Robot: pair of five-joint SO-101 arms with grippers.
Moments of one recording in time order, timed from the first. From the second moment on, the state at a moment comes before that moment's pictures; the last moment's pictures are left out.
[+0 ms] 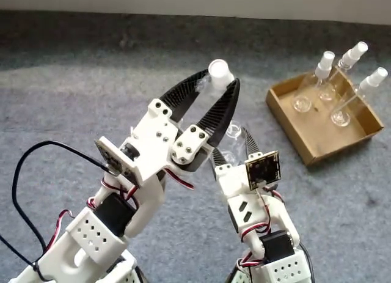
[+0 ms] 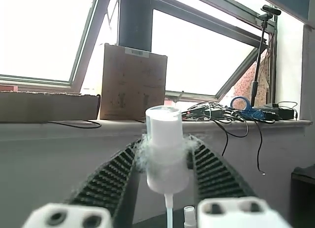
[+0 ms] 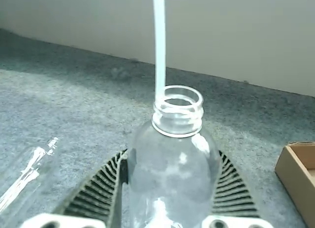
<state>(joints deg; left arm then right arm) 35.7 -61.9 56.8 -12.4 7.3 -22.1 -104.0 95.5 25.5 3.8</state>
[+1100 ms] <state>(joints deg) 35.6 -54.2 58.9 -17.3 7.3 -22.0 -104.0 95.5 26.2 3.8</state>
